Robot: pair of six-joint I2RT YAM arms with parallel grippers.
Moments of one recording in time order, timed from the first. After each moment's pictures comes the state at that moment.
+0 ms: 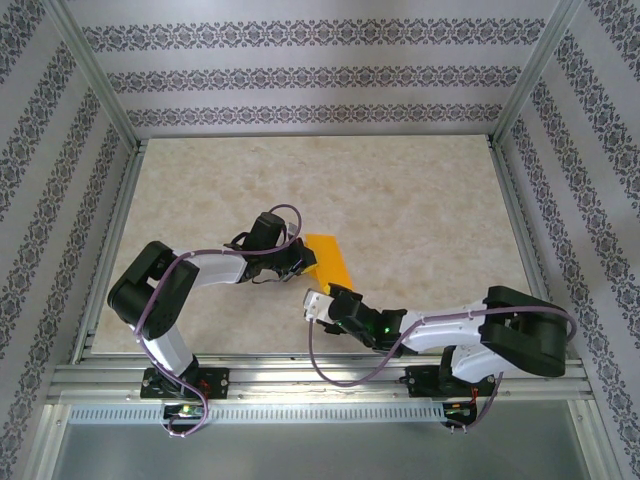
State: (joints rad) left arm -0.53 1.71 0.78 0.17 0.56 -1.11; right arm 1.20 1.40 0.42 0.30 0.42 -0.35
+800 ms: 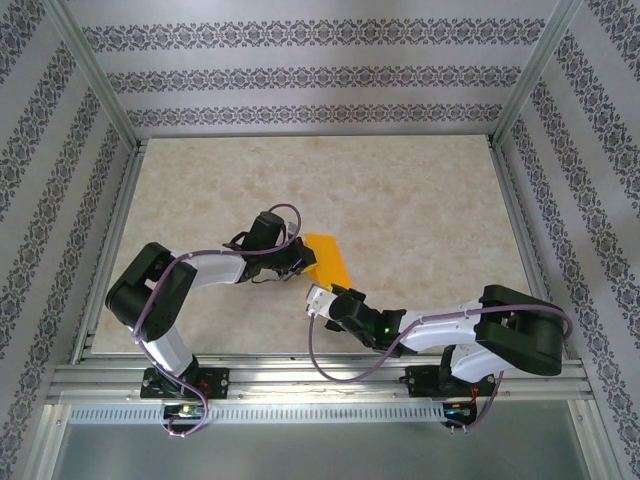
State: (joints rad) left arm -0.53 1.70 0.78 0.16 0.56 -1.11; right arm 1.19 1.41 0.40 0.34 0.48 -0.29
